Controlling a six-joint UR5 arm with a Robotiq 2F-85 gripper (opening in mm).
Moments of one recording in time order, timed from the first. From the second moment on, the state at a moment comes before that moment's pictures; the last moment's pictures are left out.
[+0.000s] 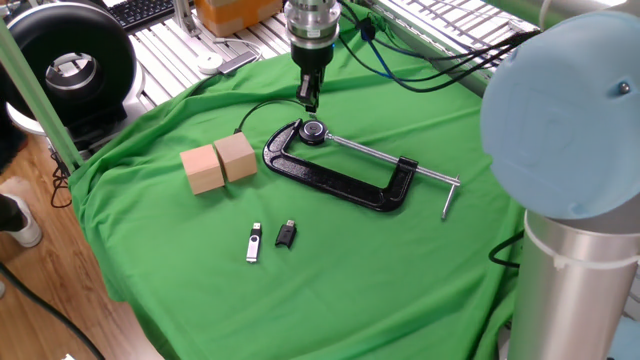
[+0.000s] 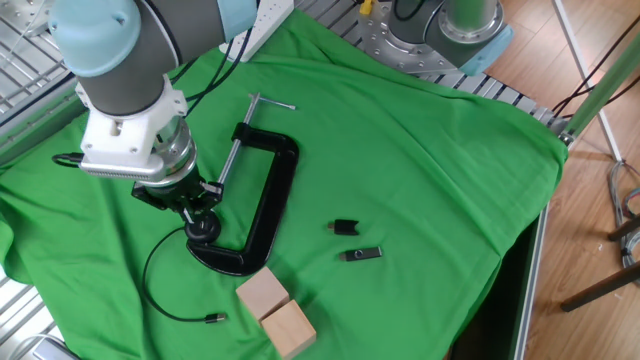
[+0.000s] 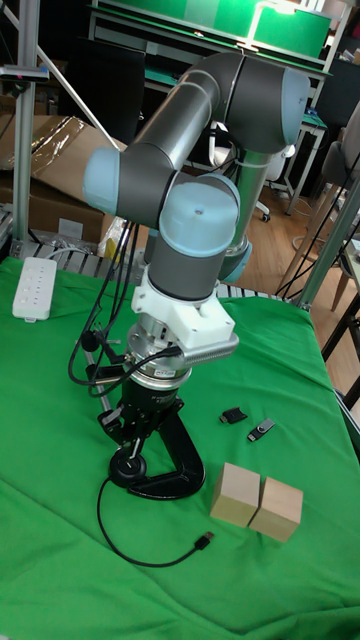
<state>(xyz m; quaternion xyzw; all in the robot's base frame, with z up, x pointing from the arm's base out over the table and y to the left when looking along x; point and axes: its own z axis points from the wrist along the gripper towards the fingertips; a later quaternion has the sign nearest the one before) 0.640 -0.025 0.061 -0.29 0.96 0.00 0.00</state>
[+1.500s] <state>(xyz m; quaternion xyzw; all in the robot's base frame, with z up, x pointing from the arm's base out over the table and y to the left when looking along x) 0.627 -0.030 0.061 -0.27 0.96 0.01 -0.02</state>
